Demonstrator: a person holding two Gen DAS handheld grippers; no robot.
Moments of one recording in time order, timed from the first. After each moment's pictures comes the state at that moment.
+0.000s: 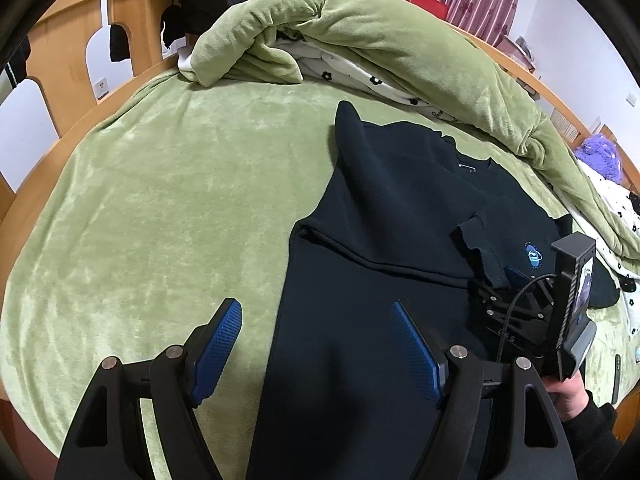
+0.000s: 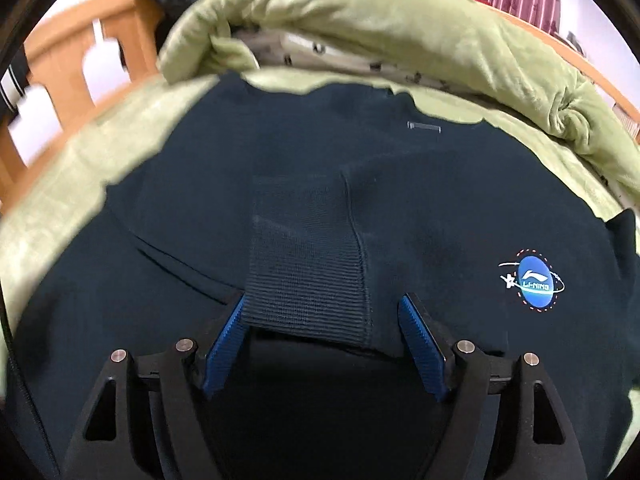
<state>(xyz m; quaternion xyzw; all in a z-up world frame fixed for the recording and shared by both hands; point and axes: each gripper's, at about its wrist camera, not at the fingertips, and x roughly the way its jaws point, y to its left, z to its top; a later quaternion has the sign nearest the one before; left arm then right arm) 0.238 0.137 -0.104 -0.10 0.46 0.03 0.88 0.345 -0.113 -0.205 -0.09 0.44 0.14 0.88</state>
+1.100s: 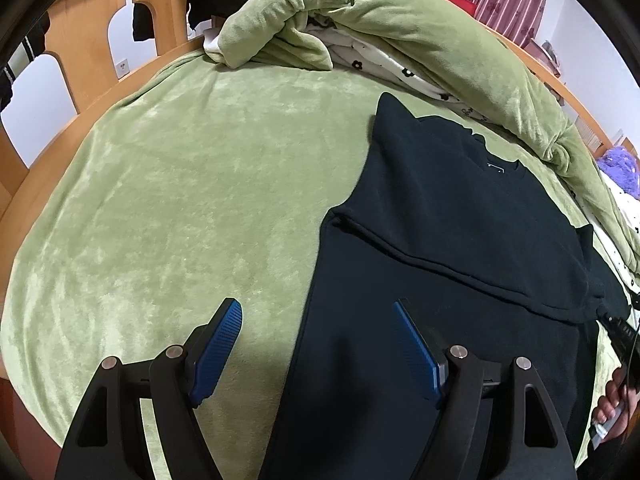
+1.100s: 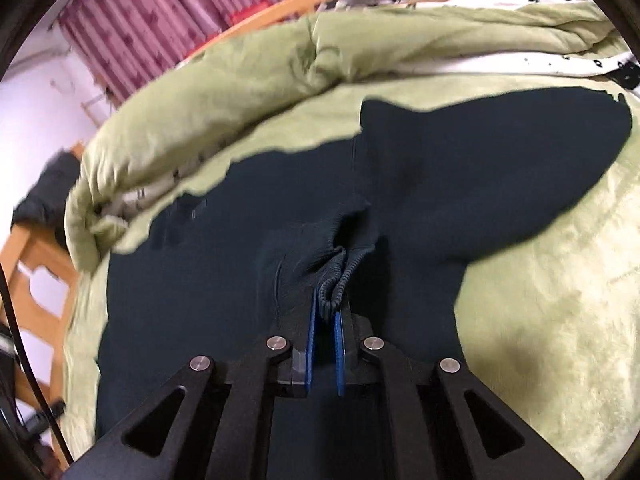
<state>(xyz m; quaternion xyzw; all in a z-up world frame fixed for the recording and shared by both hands) 0.240 0.153 -0.120 -0.11 0.48 0.07 0.87 0.295 -0.351 -0.165 0.22 0.43 -0.04 0.87</state>
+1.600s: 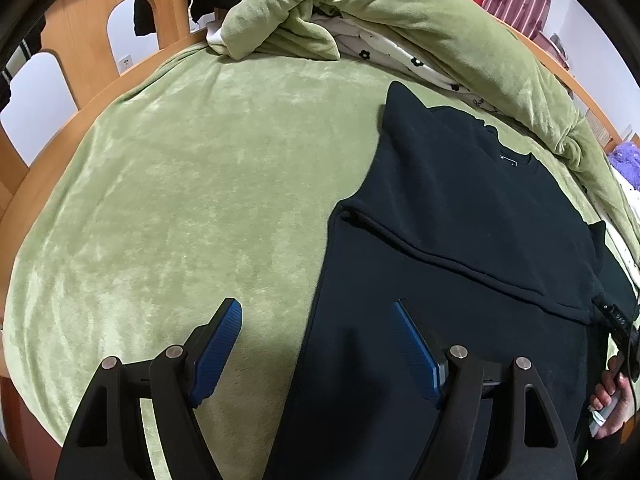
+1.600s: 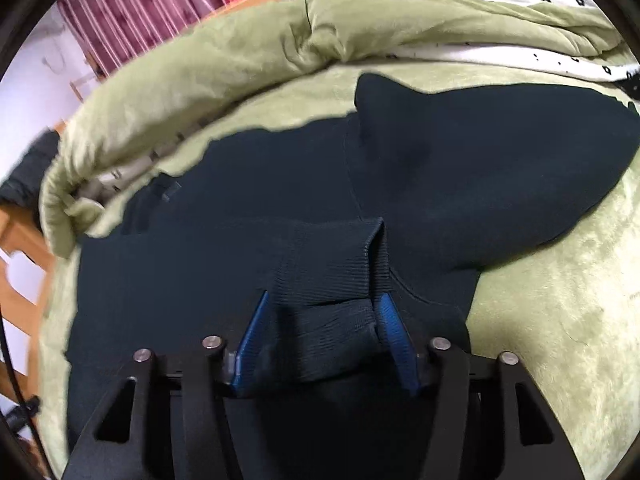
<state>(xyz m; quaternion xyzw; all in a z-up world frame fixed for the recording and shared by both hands) 0.250 0.150 -0.130 -0.10 0.49 0.09 0.86 0.326 -0.353 -0.198 0.18 0.45 -0.07 0.87</state>
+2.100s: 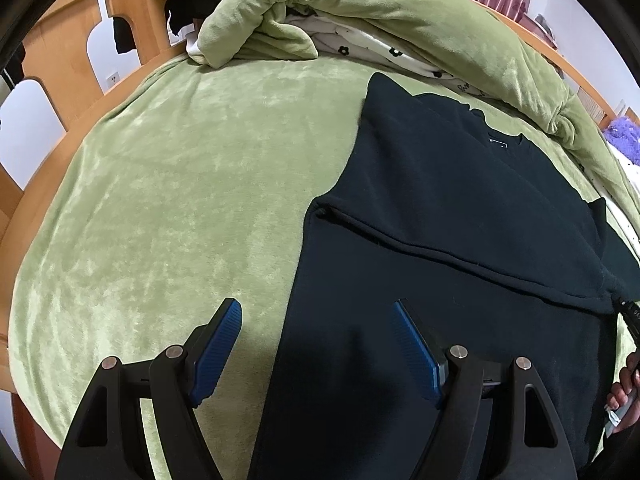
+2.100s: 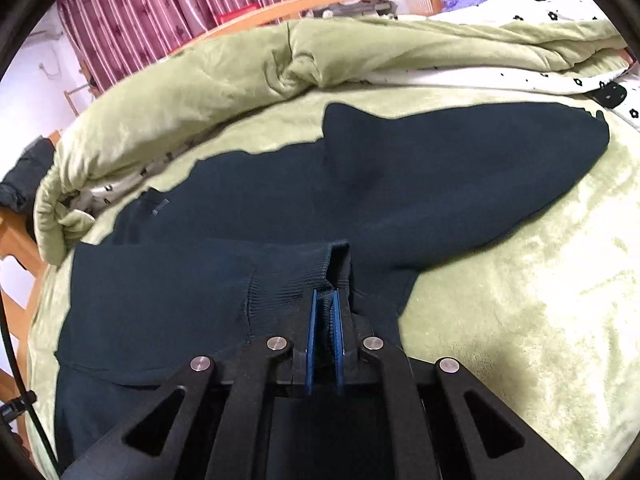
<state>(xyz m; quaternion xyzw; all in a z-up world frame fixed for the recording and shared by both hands) 0.254 0.128 -0.131 -0.06 0.50 0.08 0.86 0.295 -0.371 -0.184 0.19 0.43 -0.09 0.88</state>
